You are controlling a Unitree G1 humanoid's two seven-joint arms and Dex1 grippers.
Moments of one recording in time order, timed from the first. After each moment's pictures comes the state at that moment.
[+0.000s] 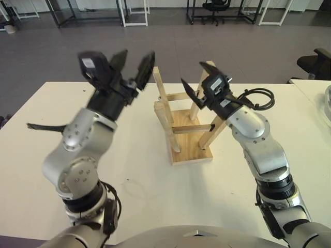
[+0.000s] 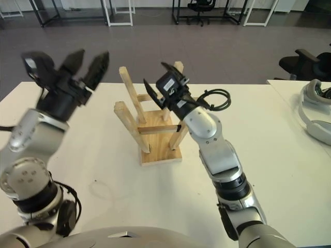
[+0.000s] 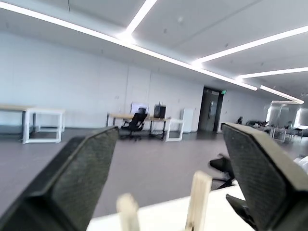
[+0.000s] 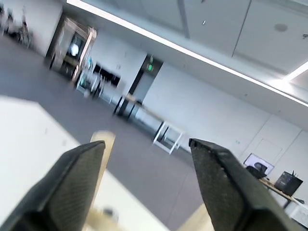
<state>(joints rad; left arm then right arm) -0.57 0.22 0.32 -0.76 -0.83 0.90 0.03 -0.52 -0.29 0.15 -0.53 0.09 0.50 0.27</state>
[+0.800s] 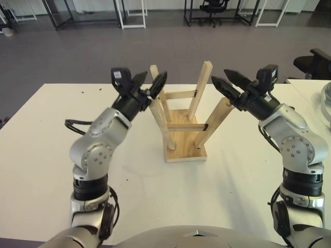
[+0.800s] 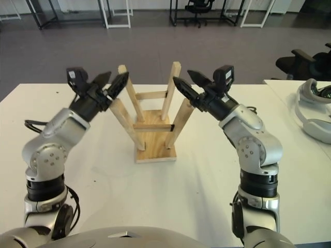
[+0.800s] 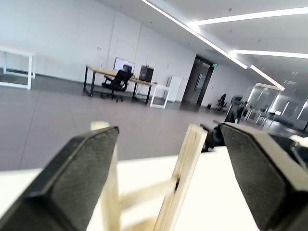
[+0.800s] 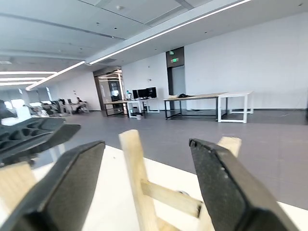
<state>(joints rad) -0.52 0.23 0.15 -0.47 -0.86 0.74 -0.01 -0.49 -0.41 -0.24 -0.30 0.82 0.67 0.49</state>
